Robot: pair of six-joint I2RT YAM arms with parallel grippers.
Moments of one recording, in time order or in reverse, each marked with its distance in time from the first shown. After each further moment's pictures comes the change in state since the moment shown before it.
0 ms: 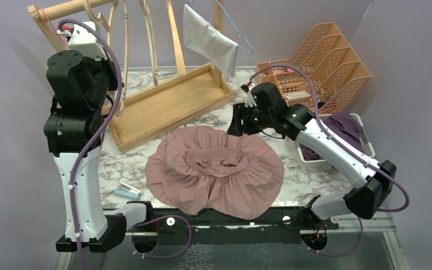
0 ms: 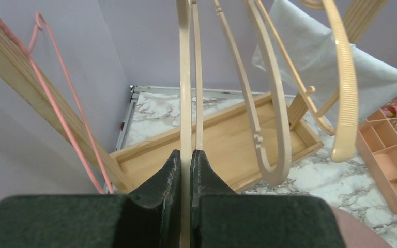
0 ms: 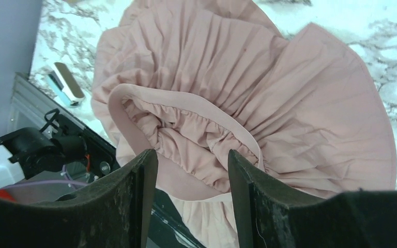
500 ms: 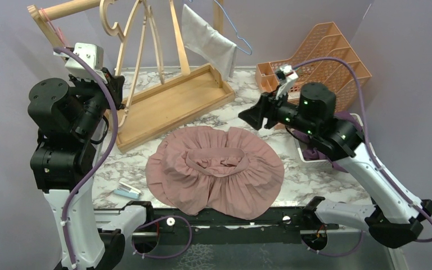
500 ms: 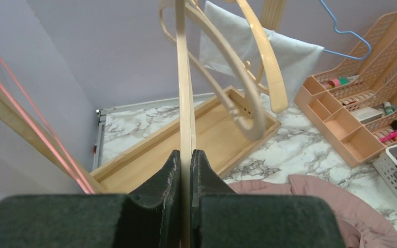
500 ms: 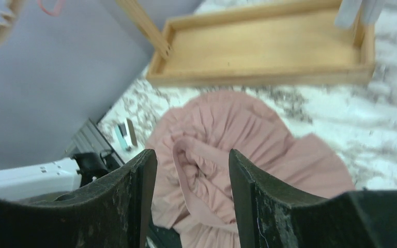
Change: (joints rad) left arm -0.021 -0.154 -0.024 -0.039 0.227 0.057; right arm 0.000 -0.292 0.010 0.160 -0.030 -0.105
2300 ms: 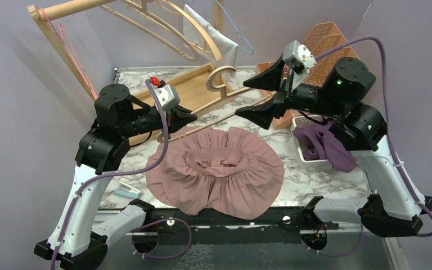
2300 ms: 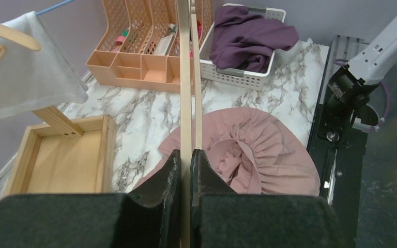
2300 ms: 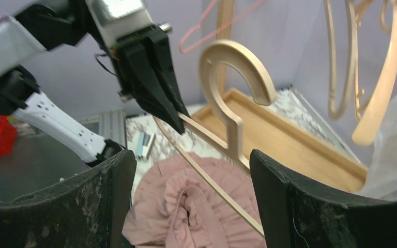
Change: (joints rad) left arm -0.354 -0.074 -0.470 0.260 0.609 0.210; right arm -0.002 0.079 0.406 0.059 -0.436 -0.370
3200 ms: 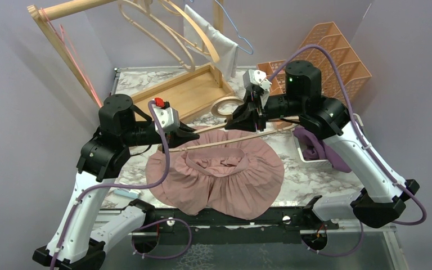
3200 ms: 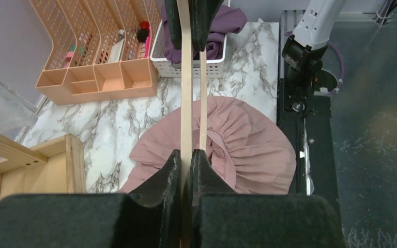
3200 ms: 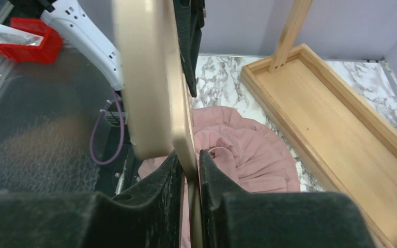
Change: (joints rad) left arm -0.006 -0.071 -0.119 -0.035 0.198 0.145; right arm -0.002 0.108 -0.137 -0.137 -0.274 -0.246
